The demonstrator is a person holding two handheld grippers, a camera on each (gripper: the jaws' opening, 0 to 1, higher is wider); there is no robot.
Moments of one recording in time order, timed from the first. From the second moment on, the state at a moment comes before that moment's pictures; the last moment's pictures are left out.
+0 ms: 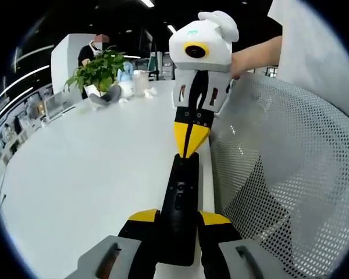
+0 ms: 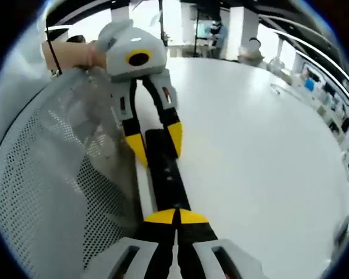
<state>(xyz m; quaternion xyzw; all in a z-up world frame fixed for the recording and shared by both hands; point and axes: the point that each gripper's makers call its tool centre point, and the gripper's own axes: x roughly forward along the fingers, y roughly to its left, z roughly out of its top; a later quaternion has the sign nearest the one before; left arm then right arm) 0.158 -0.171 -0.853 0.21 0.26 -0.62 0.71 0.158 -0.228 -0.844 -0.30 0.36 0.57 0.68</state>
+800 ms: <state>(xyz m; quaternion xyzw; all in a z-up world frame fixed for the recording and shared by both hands) 0.158 -0.170 -0.853 0.21 0.25 -0.62 0.71 0.155 -0.215 -0.846 -0.39 0.36 0.59 0.61</state>
